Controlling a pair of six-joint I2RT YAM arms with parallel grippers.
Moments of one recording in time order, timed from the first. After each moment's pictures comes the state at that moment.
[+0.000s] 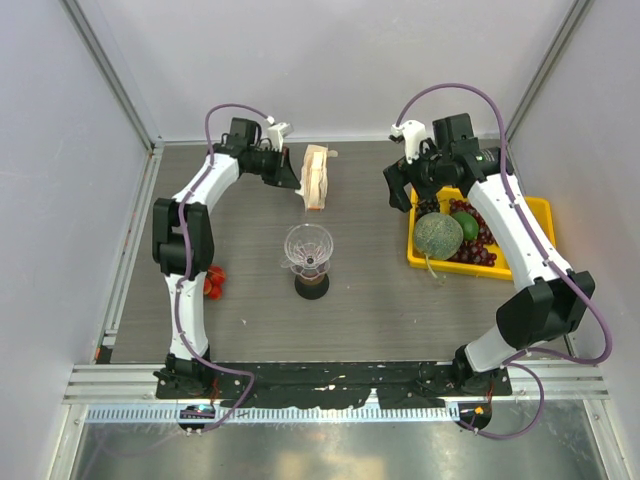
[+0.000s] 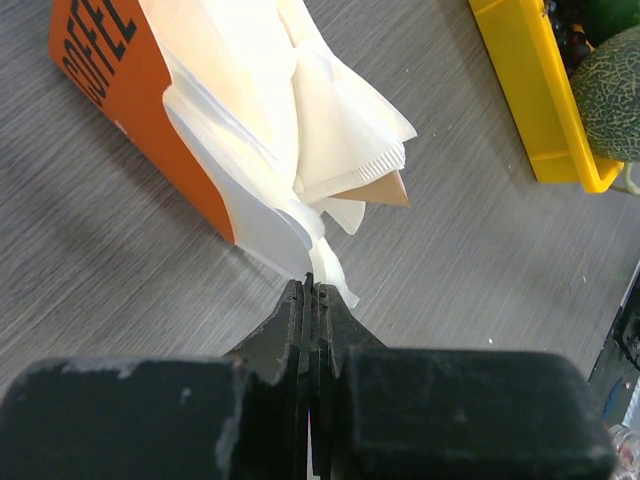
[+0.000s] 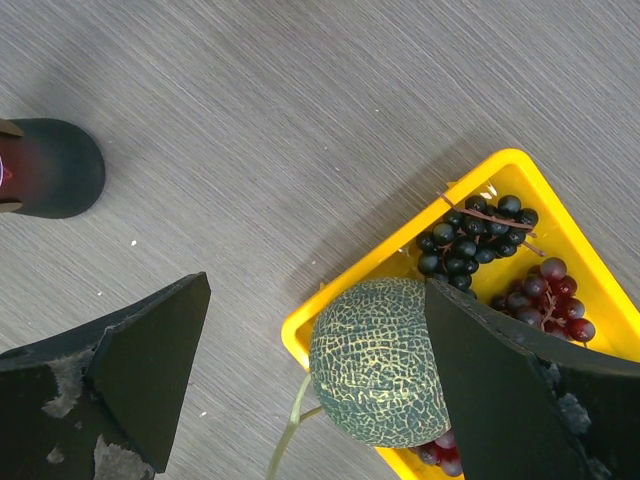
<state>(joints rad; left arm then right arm) -0.21 2.19 1.89 -0.57 0.77 0.05 0.25 1.55 1.62 -0.92 -0.29 -0.37</state>
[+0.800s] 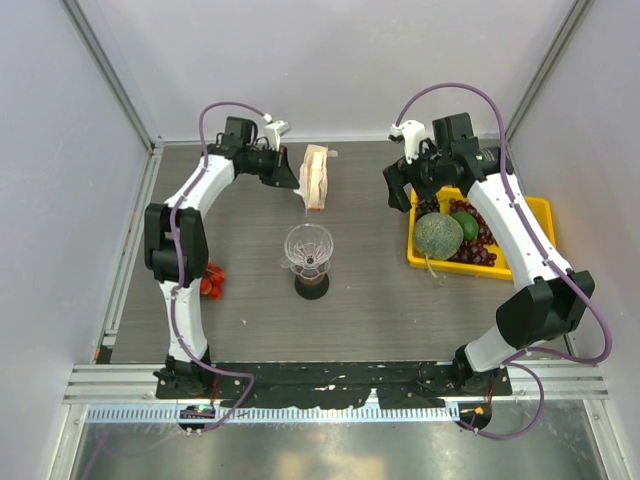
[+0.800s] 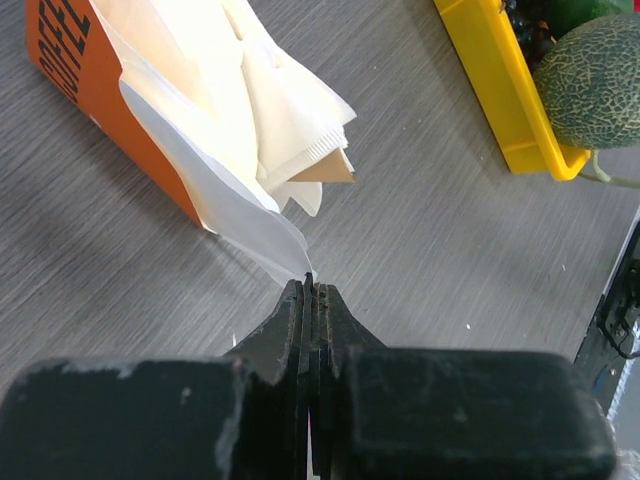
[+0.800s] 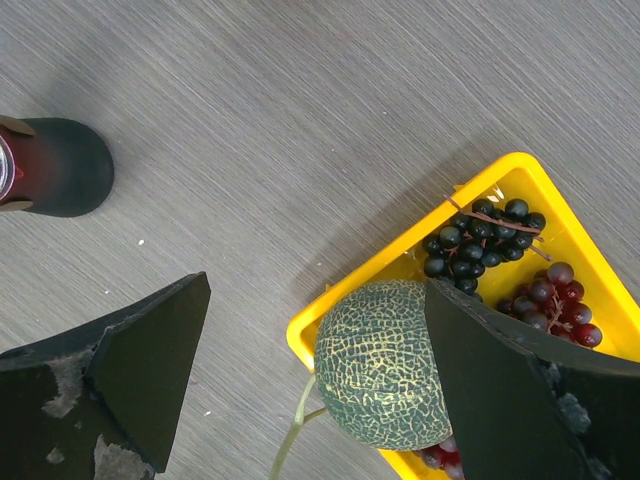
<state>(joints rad) -0.21 2.11 1.82 -0.54 0.80 0.05 0.25 1.55 1.63 -0.92 -0.31 -0.37</state>
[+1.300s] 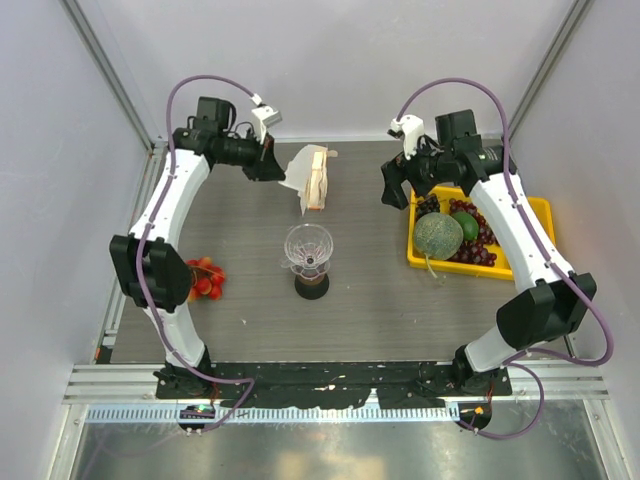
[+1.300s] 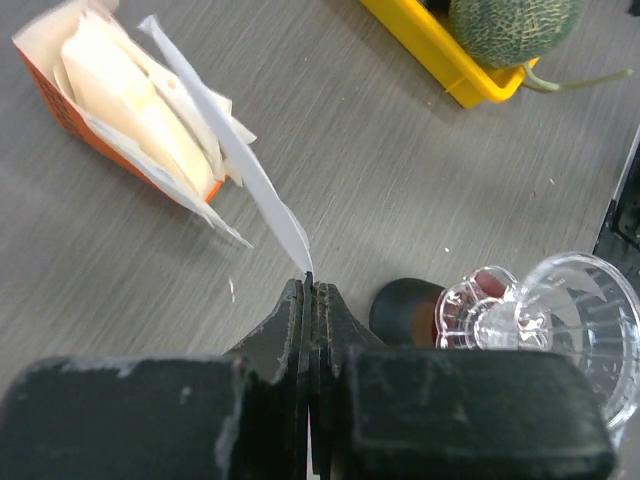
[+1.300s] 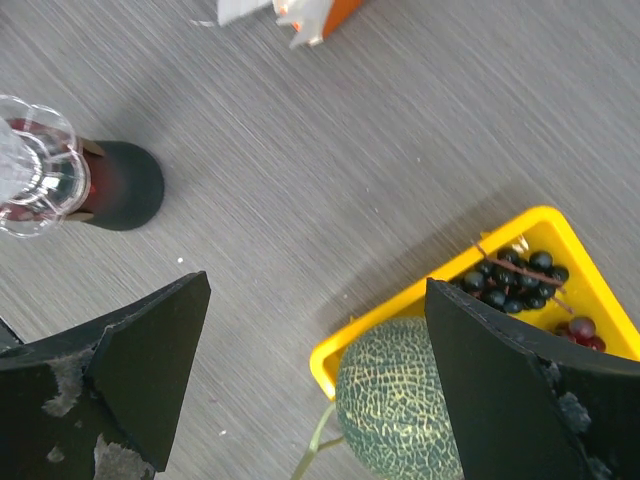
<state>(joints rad) -0.19 1.85 1.85 -0.84 0.82 0.35 0.25 1.55 1.65 -0.91 -0.41 -0.37</state>
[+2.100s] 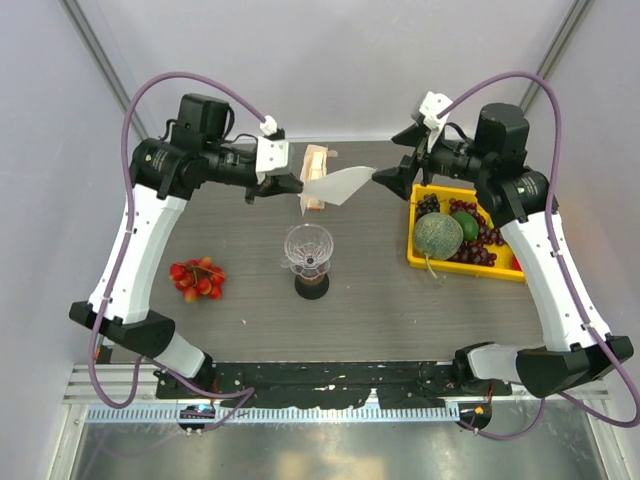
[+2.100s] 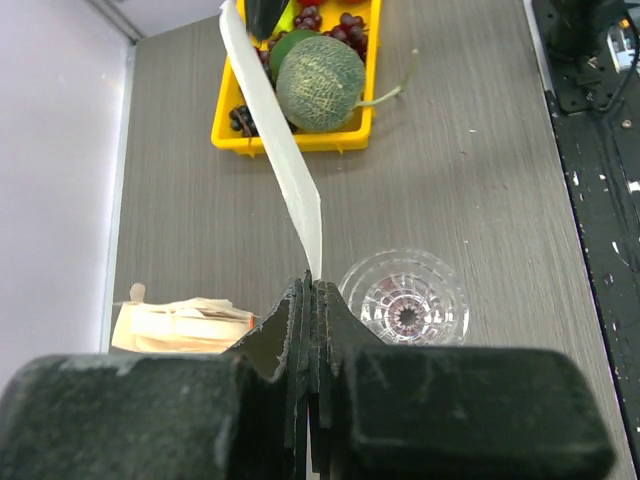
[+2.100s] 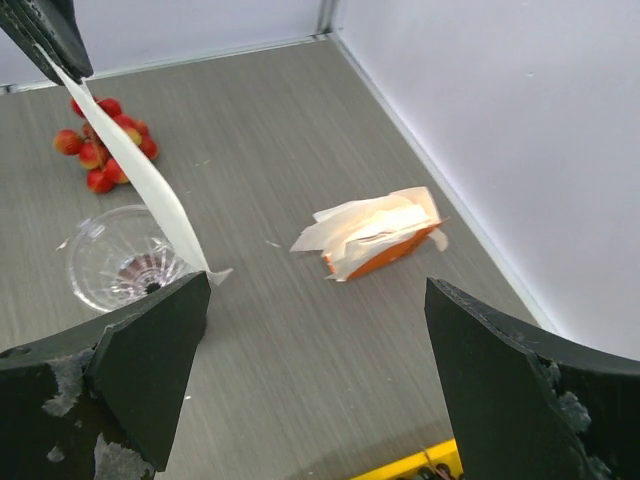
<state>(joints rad) -0.41 1.56 2.10 -1.22 0.93 0.92 0.26 1.29 1.61 -0.53 -0.76 -0.36</state>
